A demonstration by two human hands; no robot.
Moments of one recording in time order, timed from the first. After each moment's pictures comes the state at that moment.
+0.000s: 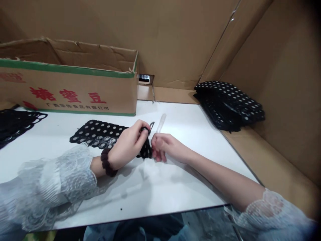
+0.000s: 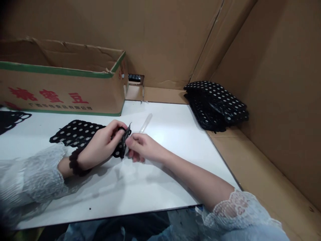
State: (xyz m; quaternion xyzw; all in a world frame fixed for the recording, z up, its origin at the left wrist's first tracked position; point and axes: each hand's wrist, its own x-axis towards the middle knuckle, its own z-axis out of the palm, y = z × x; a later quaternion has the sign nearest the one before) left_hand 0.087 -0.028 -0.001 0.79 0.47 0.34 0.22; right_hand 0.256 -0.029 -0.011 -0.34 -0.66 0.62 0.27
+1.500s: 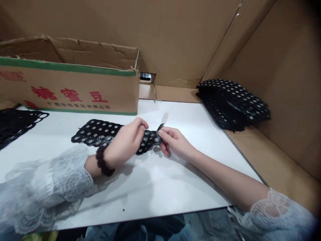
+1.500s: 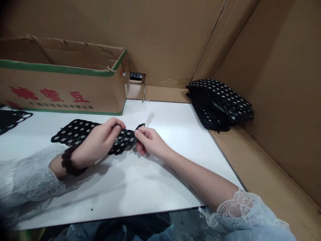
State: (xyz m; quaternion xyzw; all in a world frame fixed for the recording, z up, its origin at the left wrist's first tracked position) left_hand 0.077 -0.023 0.008 0.78 0.49 0.33 0.21; right_hand 0.260 -0.023 -0.014 -0.40 -0.62 0.58 0.34
